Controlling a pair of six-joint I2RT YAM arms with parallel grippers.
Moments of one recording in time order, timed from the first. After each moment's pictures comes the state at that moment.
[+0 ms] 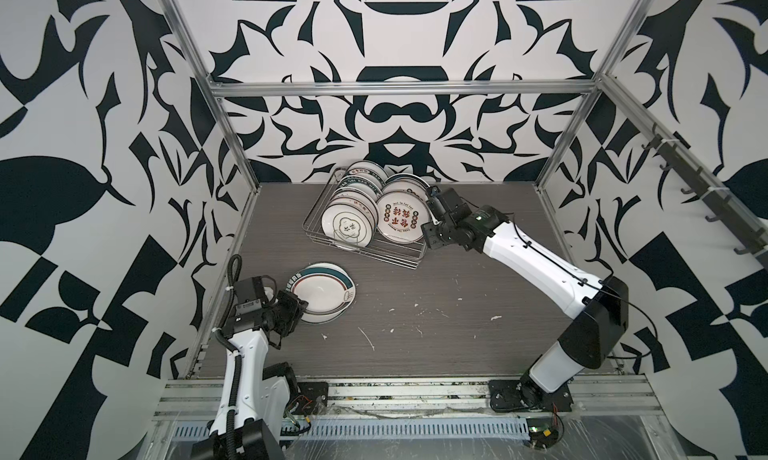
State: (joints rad) left arm 0.28 0.83 0.44 -0.68 0.54 -0.85; right arm 0.66 1.63 1.55 -0.87 0.28 0.24
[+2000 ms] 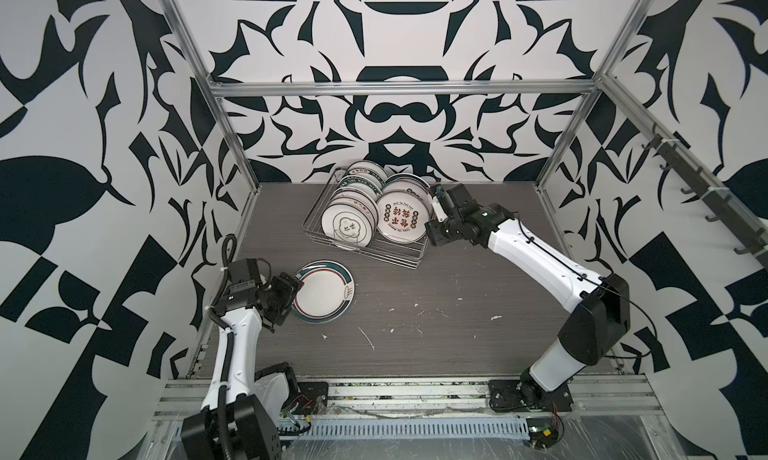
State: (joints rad) left arm 0.28 0.95 0.66 -0.77 0.43 -0.77; right arm 0.55 1.65 1.53 -0.79 0.12 0.13
